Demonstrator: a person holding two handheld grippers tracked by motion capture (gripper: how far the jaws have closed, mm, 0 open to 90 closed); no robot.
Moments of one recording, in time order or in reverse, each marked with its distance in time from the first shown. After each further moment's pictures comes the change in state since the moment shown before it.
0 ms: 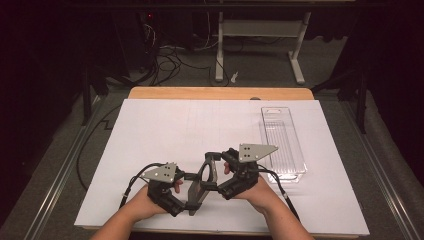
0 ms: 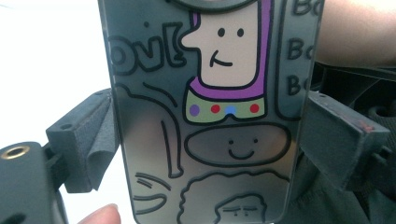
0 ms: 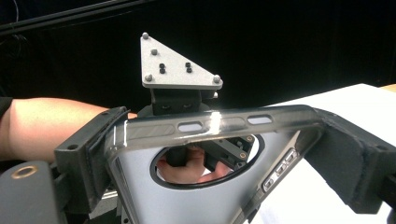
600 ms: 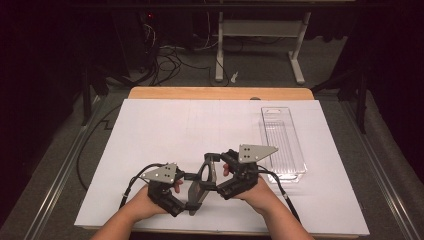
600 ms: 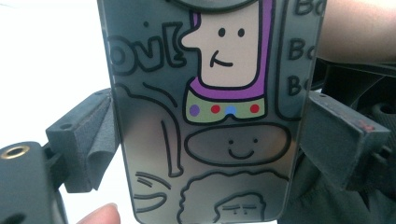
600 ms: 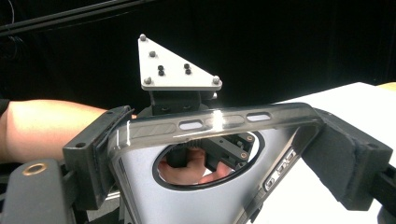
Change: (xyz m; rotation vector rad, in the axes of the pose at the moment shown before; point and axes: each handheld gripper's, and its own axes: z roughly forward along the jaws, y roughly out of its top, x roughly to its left) left arm 0.000 -0.001 0.000 0.007 0.013 0.011; right arm 0.003 -0.001 0.000 -0.001 -0.014 0.007
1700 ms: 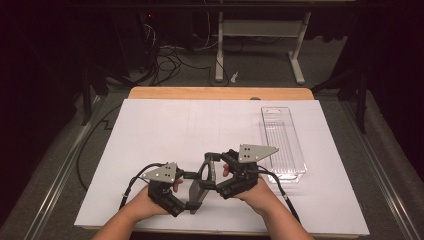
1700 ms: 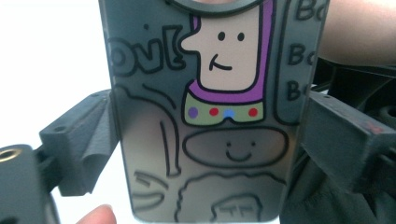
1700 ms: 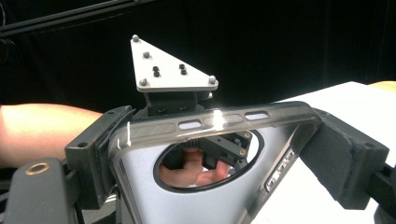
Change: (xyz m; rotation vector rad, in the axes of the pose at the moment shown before) left arm -0.002 0.003 0.001 0.009 0.036 -0.015; right arm 0.002 0.002 0.000 -0.003 -0.027 0.008
